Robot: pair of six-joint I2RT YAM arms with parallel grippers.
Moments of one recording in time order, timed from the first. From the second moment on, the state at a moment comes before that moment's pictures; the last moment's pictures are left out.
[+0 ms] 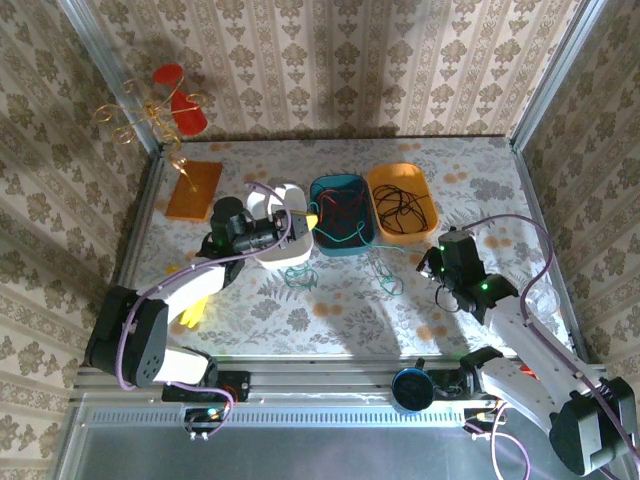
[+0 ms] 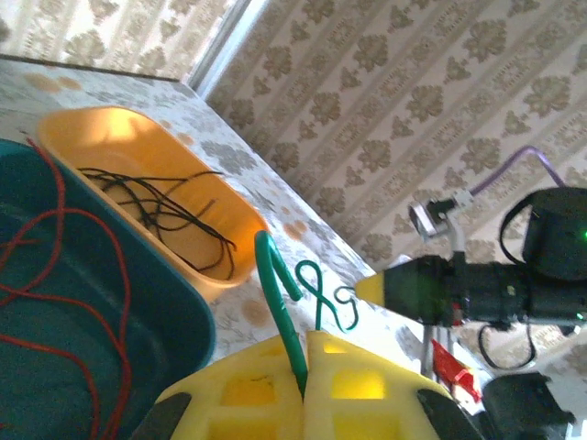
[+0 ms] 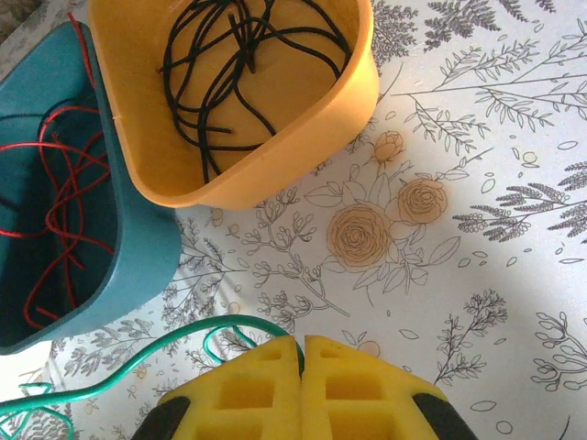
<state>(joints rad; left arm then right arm) -0.43 1.38 0.67 0.61 0.86 -0.58 0.32 0.89 0.57 -0.43 0.15 0.78</state>
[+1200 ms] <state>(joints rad) -0.25 1.28 0.59 0.23 0.41 -0.40 0.70 1.95 1.47 -0.33 -0.09 0.53</state>
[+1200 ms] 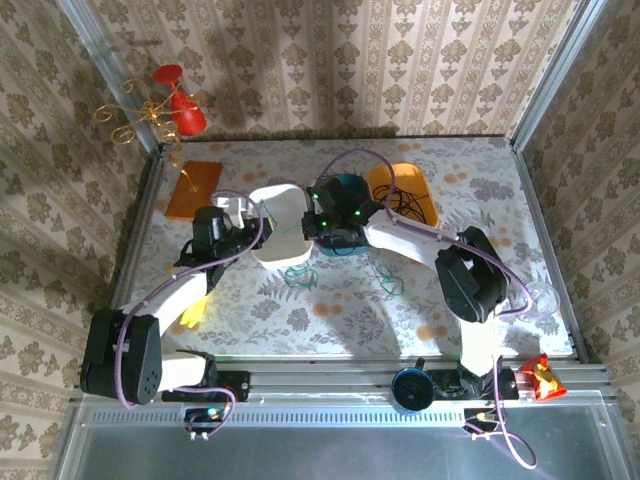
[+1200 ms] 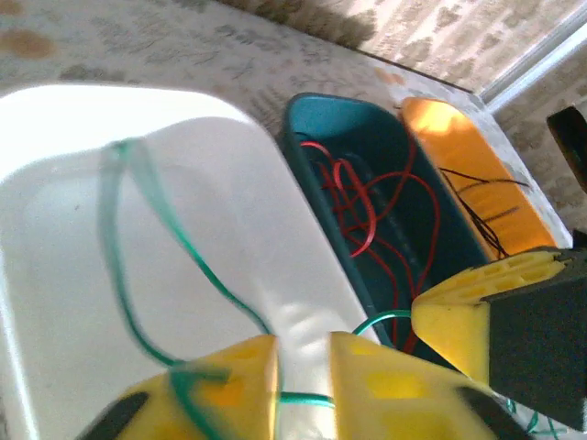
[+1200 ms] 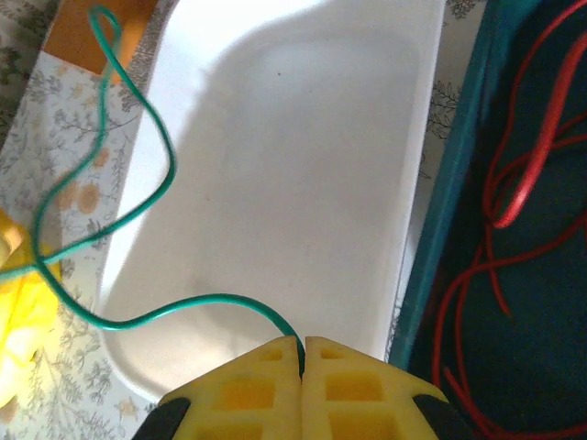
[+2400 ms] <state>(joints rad) -0.18 1.05 0.62 0.01 0.18 -0.31 0.70 2.01 1.56 -0.45 0.28 0.60</state>
